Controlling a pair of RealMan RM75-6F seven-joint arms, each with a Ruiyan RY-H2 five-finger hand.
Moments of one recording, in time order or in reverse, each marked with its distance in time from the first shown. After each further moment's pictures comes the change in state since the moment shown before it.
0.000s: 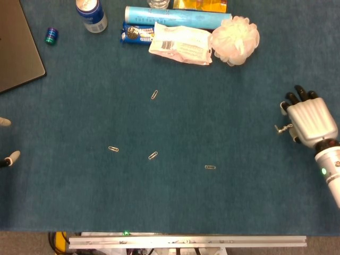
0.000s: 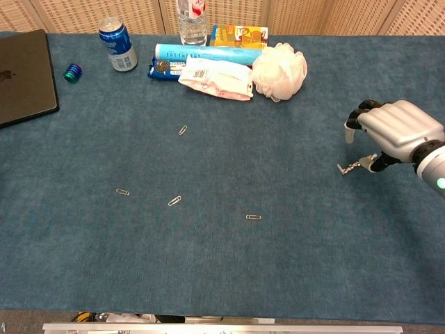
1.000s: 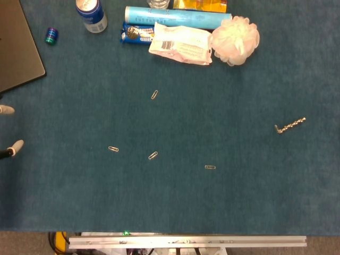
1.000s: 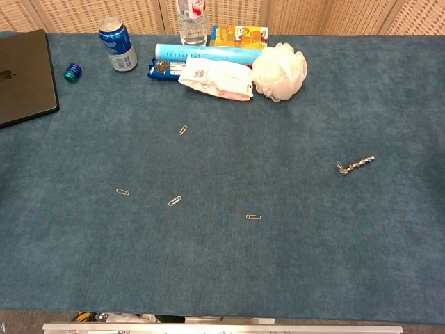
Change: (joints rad) left arm -0.027 0.054 -0.026 -0.105 0.046 0.058 0.037; right arm -0.255 0.277 0.013 -0.236 -0.126 0.286 0.230
